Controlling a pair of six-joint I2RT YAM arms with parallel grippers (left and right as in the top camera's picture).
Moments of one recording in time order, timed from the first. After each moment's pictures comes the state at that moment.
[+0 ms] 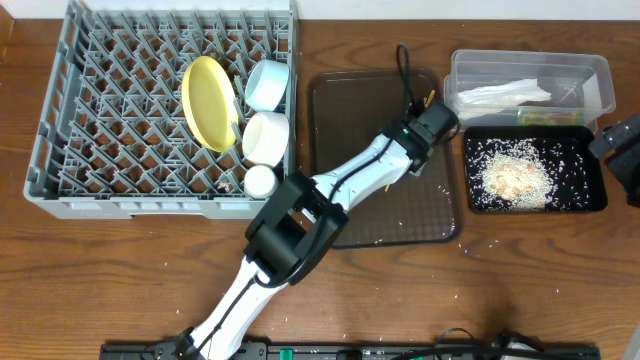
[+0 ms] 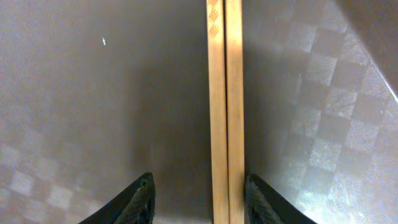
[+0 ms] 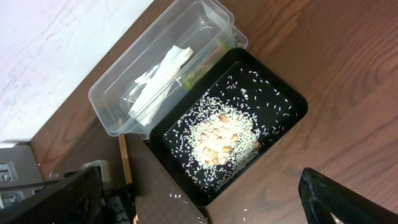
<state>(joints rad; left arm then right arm) -0.80 2.40 1.90 -0.67 -0.23 -0.28 -0.46 1.18 1.48 -1.12 -0.10 0.47</state>
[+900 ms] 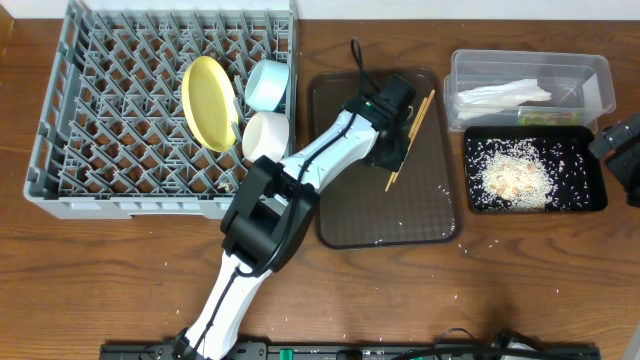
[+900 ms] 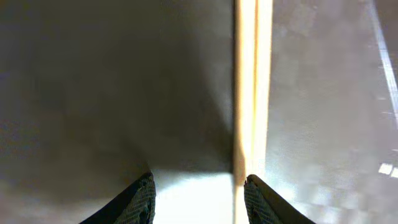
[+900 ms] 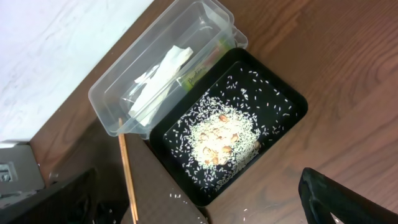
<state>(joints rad) -0.66 2.34 1.87 -0.78 0.15 -0.24 -0.46 1.18 1.48 -1.12 -0.10 0.47</state>
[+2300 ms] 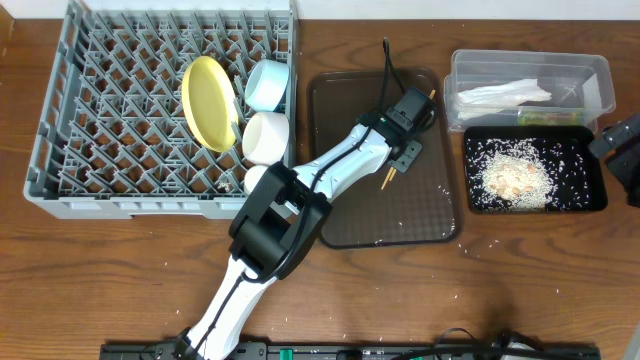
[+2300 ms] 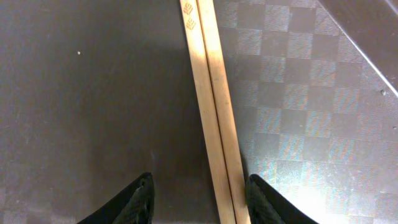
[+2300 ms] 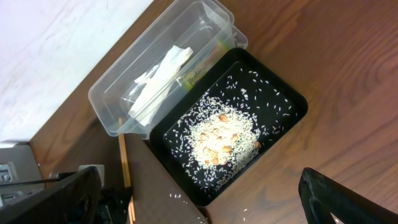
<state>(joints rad) -0.73 2.34 1.83 -0.60 -0.03 -0.07 -0.46 1.18 1.48 -1.12 -0.10 0.47</state>
